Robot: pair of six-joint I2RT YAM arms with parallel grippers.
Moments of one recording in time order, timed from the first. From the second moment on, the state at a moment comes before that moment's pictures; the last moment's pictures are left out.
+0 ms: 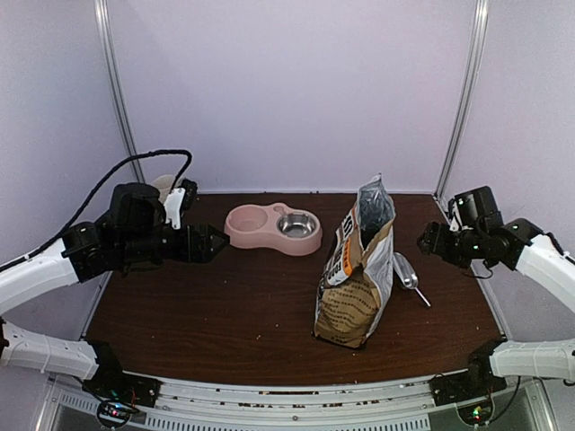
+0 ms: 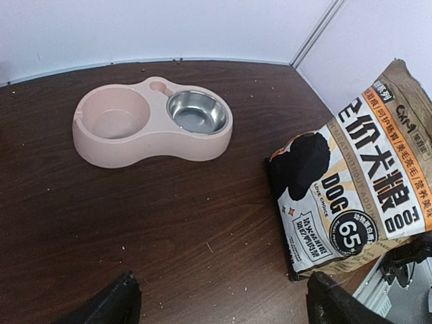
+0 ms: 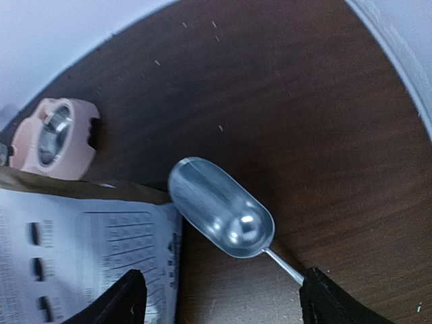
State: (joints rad) left arm -0.78 1.03 0.91 -0.37 -0.03 -0.45; right arm 0.36 0.96 0.88 -0.68 0.15 0.62
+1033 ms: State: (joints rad) left arm -0.48 1.57 1.11 -0.26 0.30 -0.18; right arm 0.20 1.46 0.73 -0.37 -0.13 0.55
